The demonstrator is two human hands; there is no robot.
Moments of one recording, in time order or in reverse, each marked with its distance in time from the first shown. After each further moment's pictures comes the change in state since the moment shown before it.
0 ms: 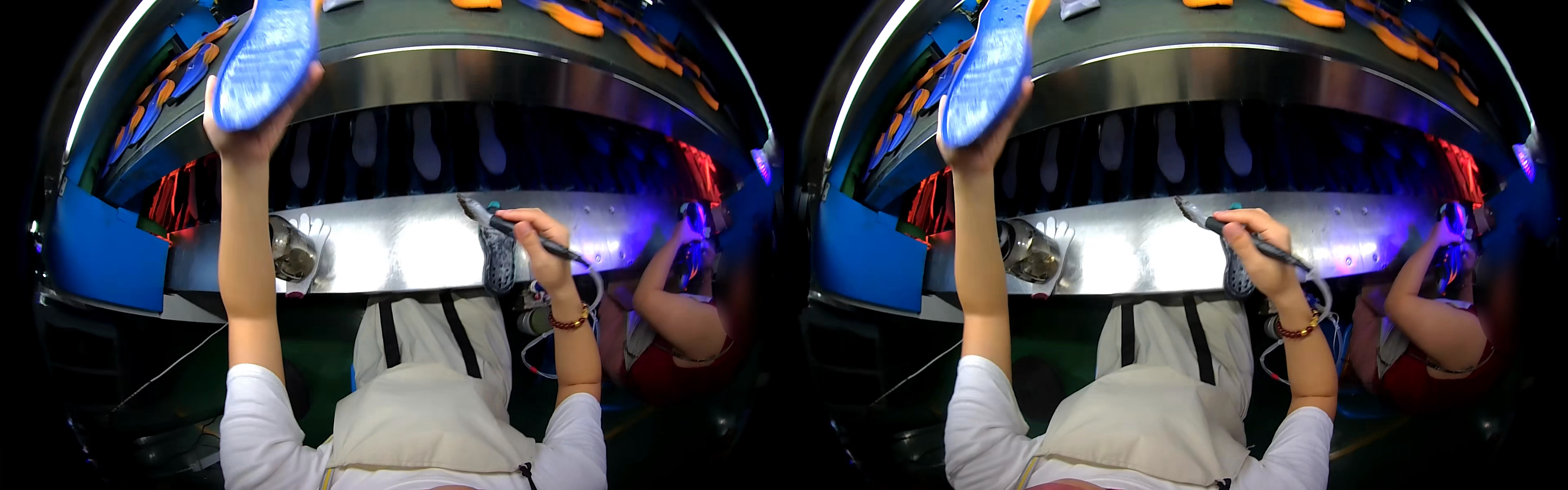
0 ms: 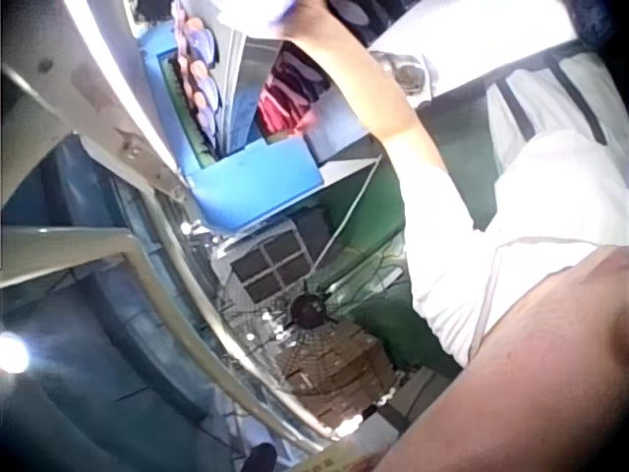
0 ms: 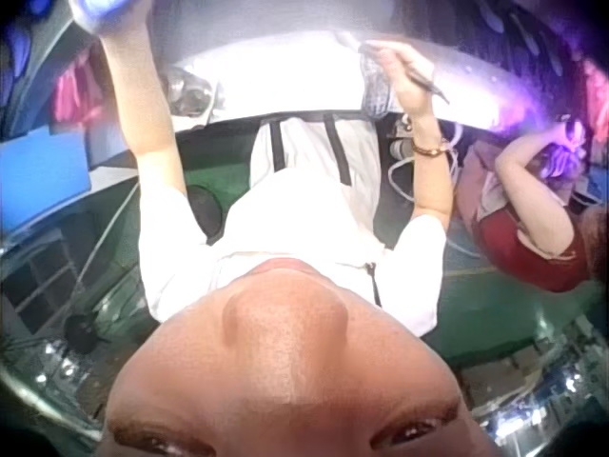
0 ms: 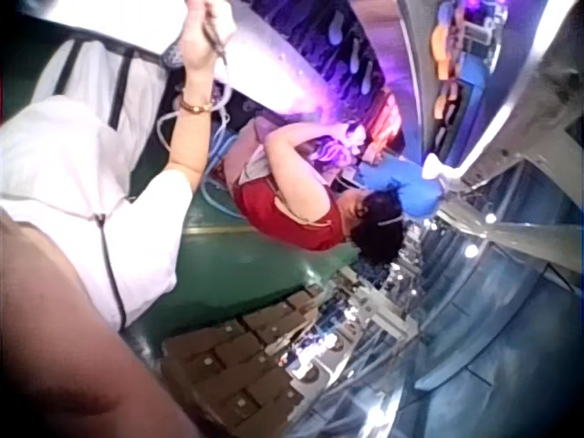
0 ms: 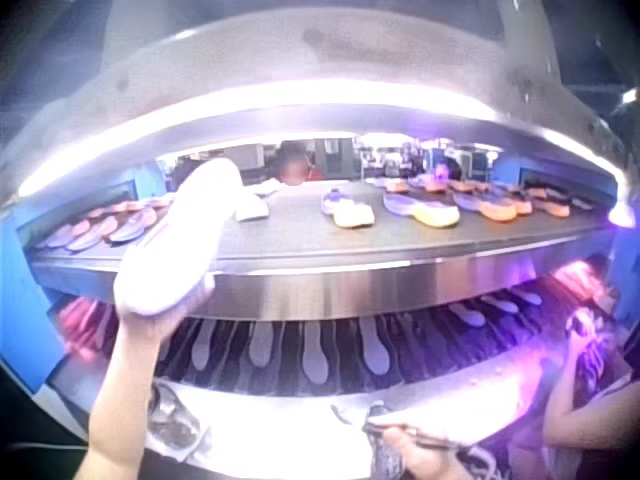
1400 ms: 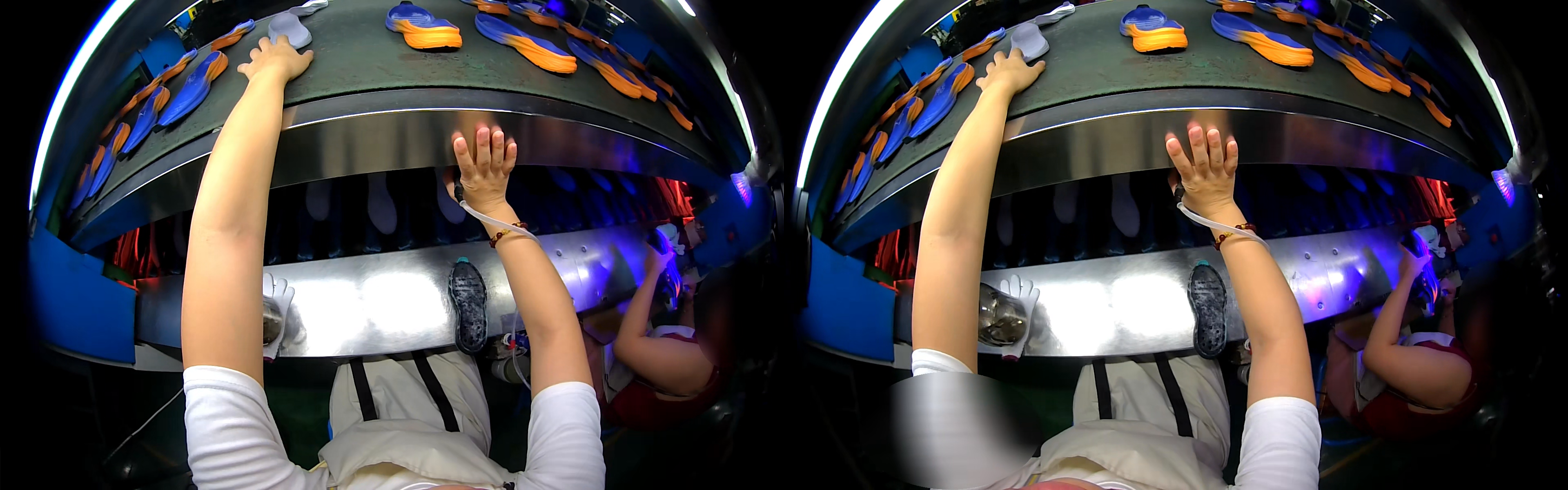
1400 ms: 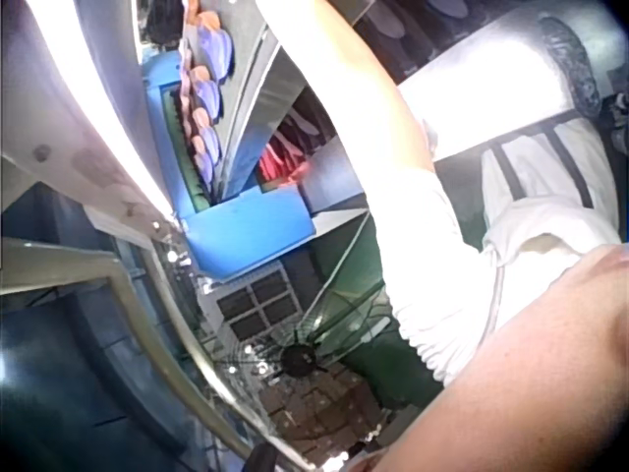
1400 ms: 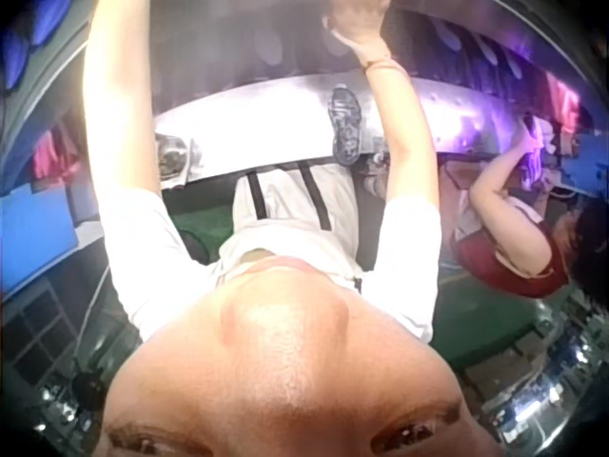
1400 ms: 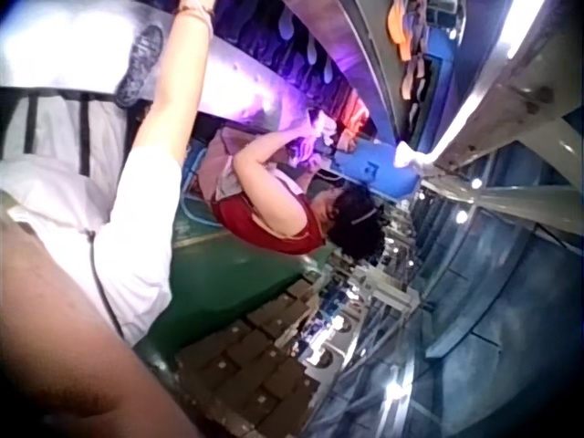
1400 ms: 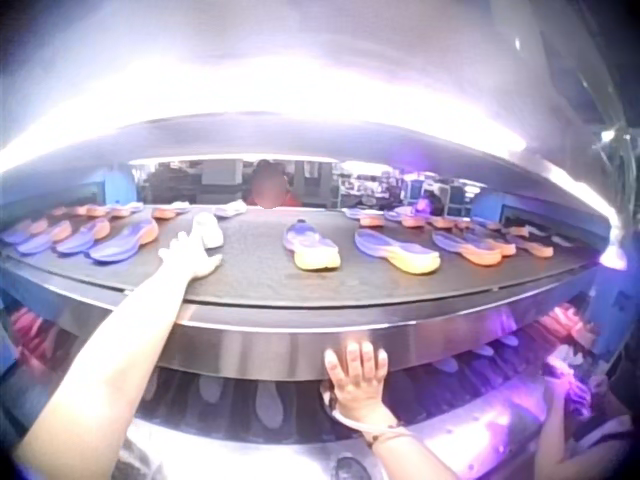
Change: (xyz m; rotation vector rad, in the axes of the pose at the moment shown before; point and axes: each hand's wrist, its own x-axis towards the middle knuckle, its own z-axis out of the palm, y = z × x) left_hand 0.188 -0.015 -0.115 2.748 0.937 -0.521; right_hand 0.188 0.140 -0.006 -1.333 0.619 -0.937
